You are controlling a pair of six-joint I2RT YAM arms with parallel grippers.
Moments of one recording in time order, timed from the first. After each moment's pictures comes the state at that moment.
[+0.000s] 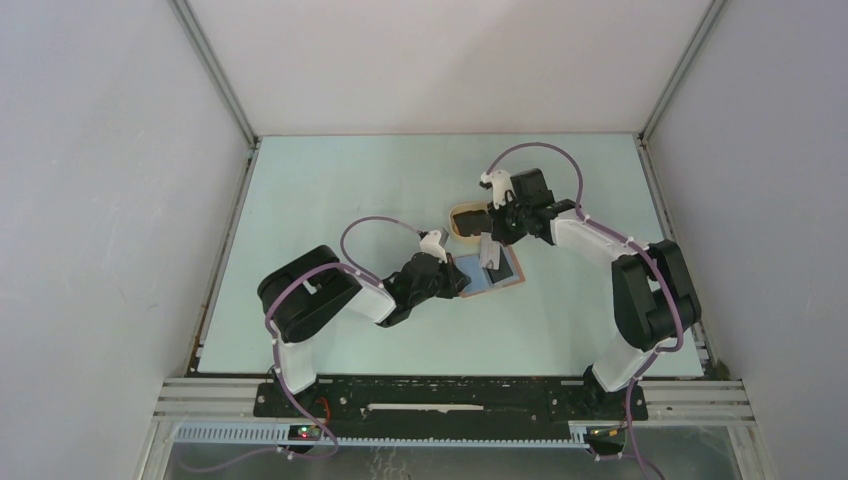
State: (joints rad) left arm -0.87 1.87 0.66 0.78 -0.06 -0.73; right arm 0.38 1.68 1.11 -0.30 -0.24 -0.16
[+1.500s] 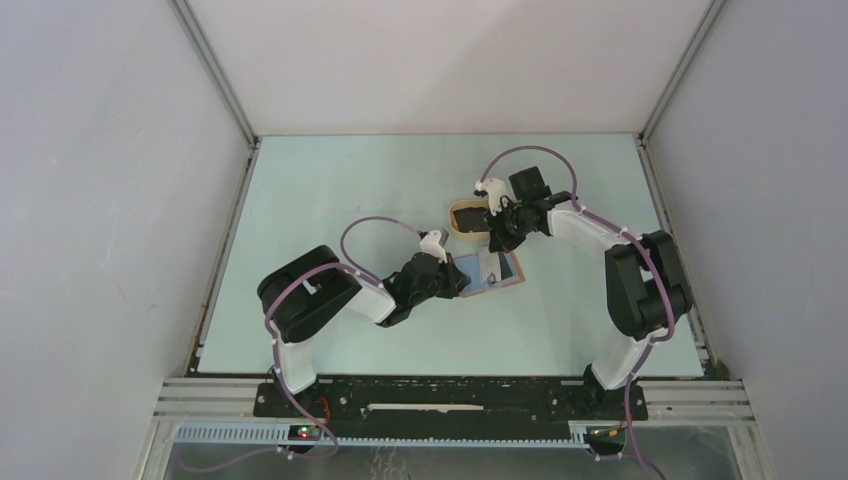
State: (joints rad) left arm -0.87 1.87 0.66 0.78 -0.06 -0.74; right arm 0.37 1.74 1.17 -0.46 -0.40 -0.27
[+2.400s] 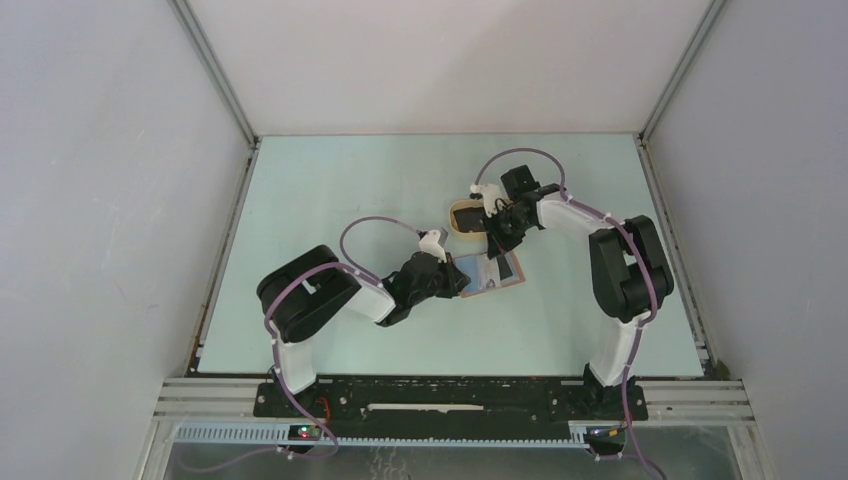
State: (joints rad) left arm -0.86 1.87 0.66 0.78 -0.05 -0.74; right arm 0.37 1.88 1.29 -0.59 -0.41 -0.26
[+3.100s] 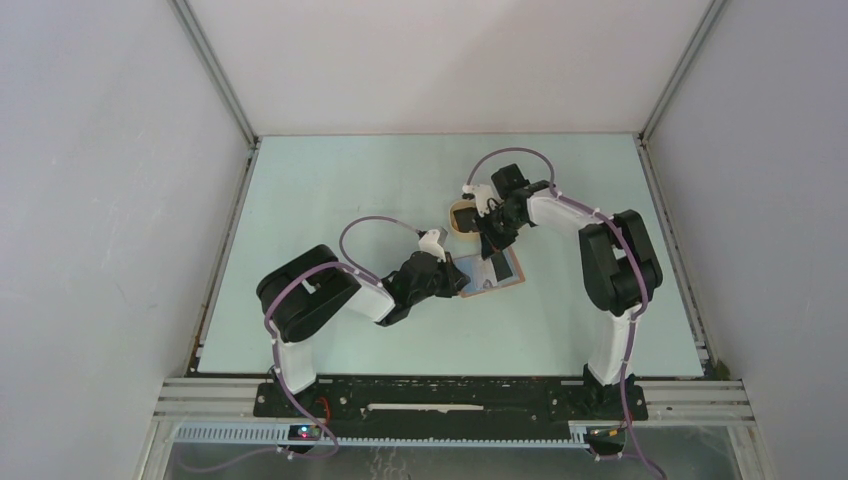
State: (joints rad) left arm -0.86 1.87 0.65 0.78 -0.04 -0.74; right arm 0.41 1.95 1.36 -0.63 -0.40 -0.23
